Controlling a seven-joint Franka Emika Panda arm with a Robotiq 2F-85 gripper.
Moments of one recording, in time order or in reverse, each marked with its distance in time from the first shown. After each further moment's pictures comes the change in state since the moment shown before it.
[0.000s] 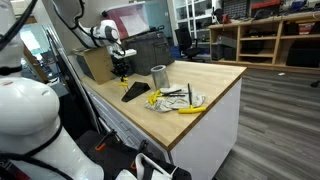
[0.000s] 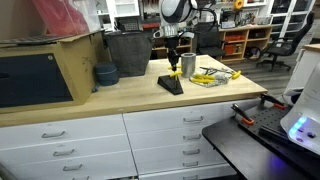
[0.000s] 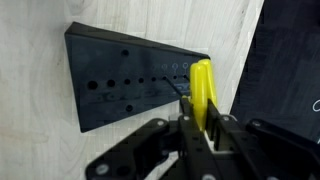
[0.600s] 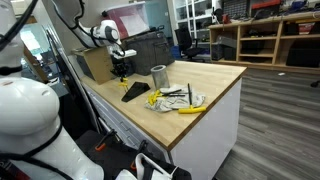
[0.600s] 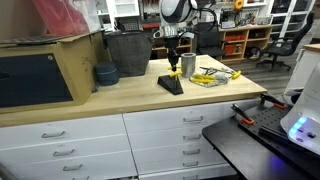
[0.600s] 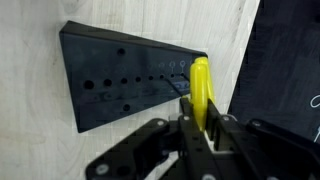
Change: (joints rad) arm 0.000 0.002 0.000 0.000 0.017 -0.003 0.000
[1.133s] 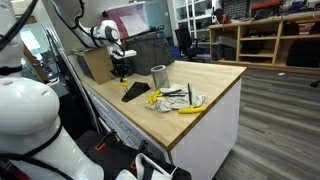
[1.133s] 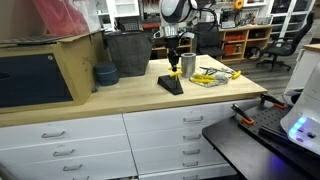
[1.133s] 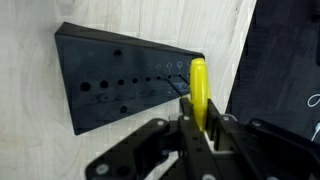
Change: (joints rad) arm 0.000 0.000 0.000 0.000 0.006 -0.011 0.000
